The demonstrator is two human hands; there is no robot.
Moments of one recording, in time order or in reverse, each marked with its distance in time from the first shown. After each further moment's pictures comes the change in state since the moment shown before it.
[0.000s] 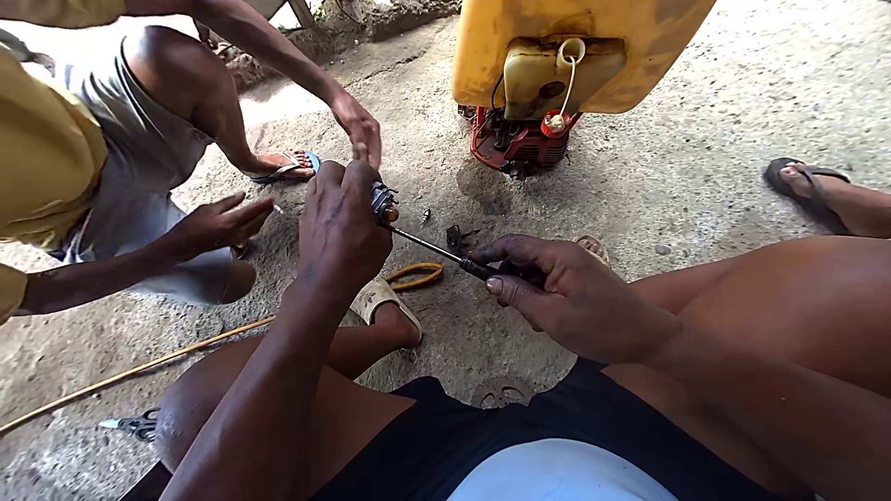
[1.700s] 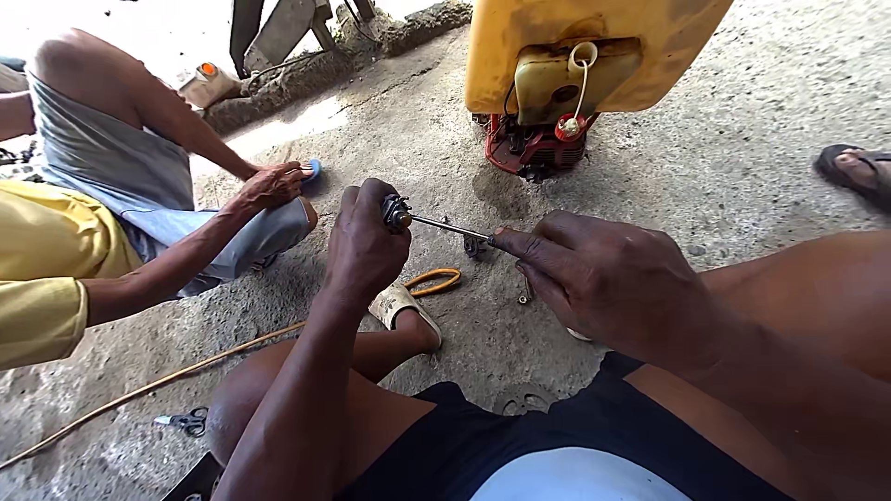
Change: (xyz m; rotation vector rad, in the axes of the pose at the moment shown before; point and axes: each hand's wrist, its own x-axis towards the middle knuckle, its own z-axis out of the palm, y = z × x) left_hand 0.003 0.000 0.003 -0.206 -0.098 -0.167; right_hand 0.003 -0.004 -0.016 -1.026 0.317 -0.444
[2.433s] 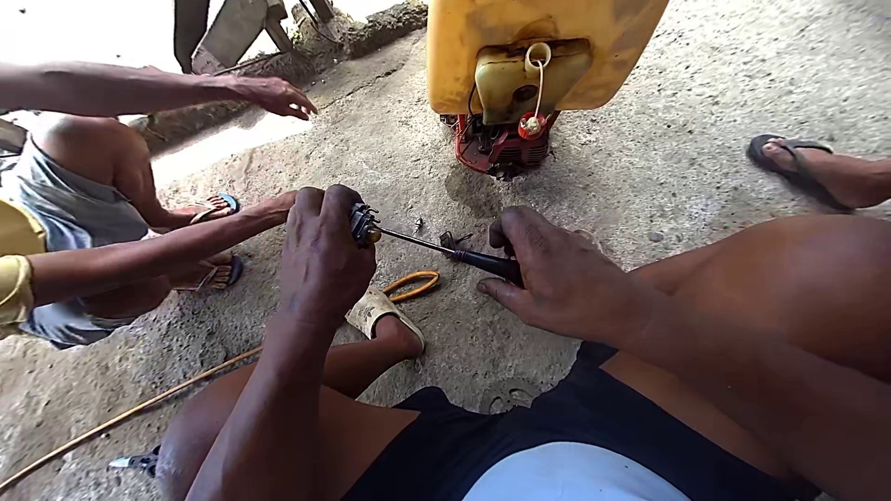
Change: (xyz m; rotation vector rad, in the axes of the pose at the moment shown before) left_hand -0.005 0.000 -0.002 0.183 0.085 0.147; right_hand 0.000 0.003 0.015 0.269 -0.268 0.366
